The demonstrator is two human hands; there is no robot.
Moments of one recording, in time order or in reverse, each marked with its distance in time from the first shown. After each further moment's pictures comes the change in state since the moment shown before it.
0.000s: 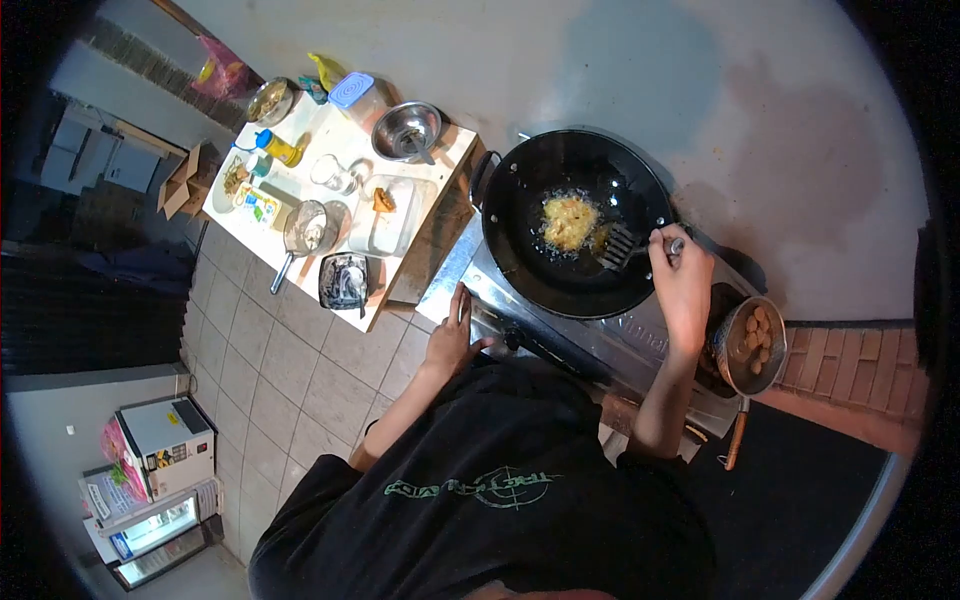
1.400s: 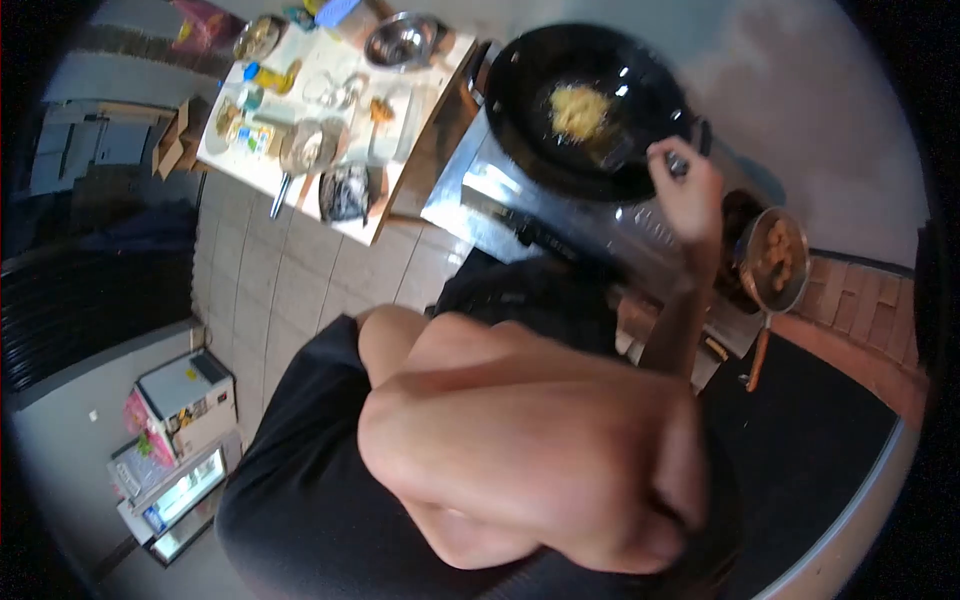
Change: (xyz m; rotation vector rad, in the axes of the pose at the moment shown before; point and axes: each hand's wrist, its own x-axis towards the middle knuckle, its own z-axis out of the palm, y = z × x) left_hand -0.111 0.188 -0.300 -1.747 0.160 0.972; right_hand -0.040 0.021 0.006 0.104 -0.144 0.049
